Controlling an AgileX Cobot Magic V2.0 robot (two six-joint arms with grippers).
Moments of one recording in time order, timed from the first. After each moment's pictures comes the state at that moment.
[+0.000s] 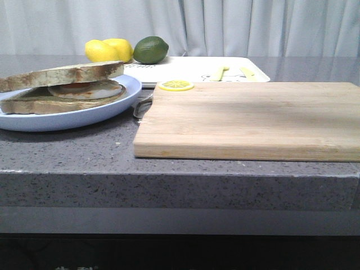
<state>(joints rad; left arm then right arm) -0.07 0.44 -0.51 0.00 0.20 -0.09 0.35 1.34 -1.22 0.81 0.73 -0.42</state>
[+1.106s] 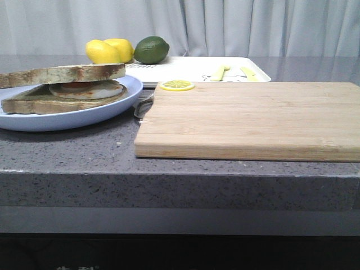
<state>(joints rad) -0.07 0.44 -0.51 0.00 0.17 -0.09 0.10 0.35 -0.34 0.03 0.26 0.07</state>
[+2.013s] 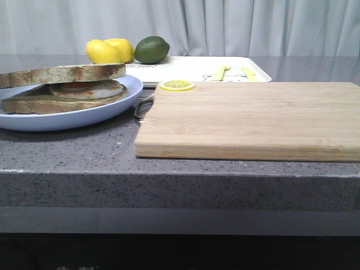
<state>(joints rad) -0.07 1.46 -1.20 0.00 0.73 -0.08 0.10 0.35 -0.33 0.10 0.25 0.07</state>
